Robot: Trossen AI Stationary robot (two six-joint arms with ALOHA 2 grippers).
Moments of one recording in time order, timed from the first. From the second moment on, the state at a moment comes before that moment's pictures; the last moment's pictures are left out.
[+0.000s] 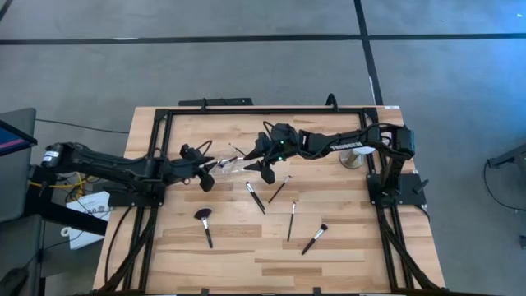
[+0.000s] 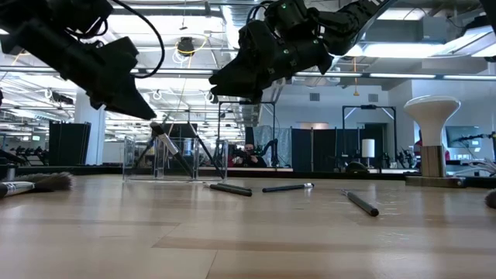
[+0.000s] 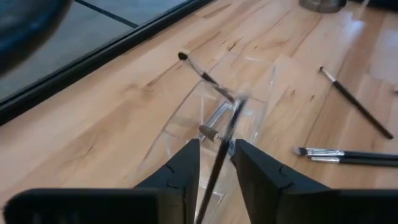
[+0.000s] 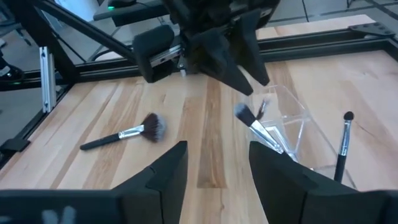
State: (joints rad) left arm -0.08 0.85 0.31 -0.07 -0.60 -0.35; right arm -0.20 1.83 1.16 0.26 -0.37 -0.01
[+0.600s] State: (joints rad) left arm -0.25 0.76 0.31 -0.06 -0.34 -0.42; right arm -0.18 1.83 1.16 0.21 -0.36 -0.01
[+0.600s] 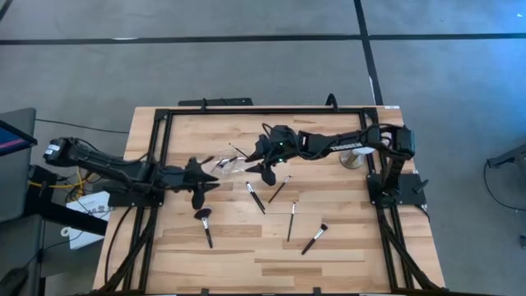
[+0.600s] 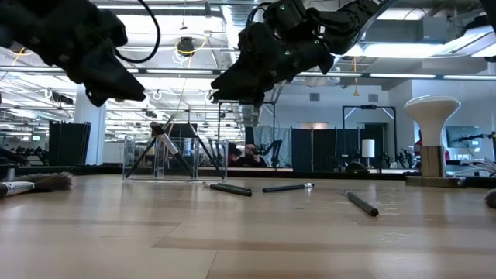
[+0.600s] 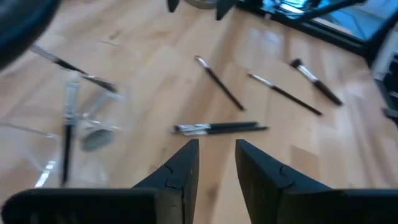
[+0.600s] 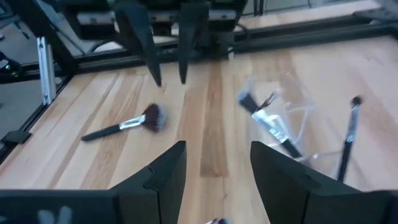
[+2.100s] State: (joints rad) left arm -0.32 0.76 0.31 -0.02 -0.37 -0.43; right arm -0.24 1.79 0.65 0.36 -0.42 -0.37
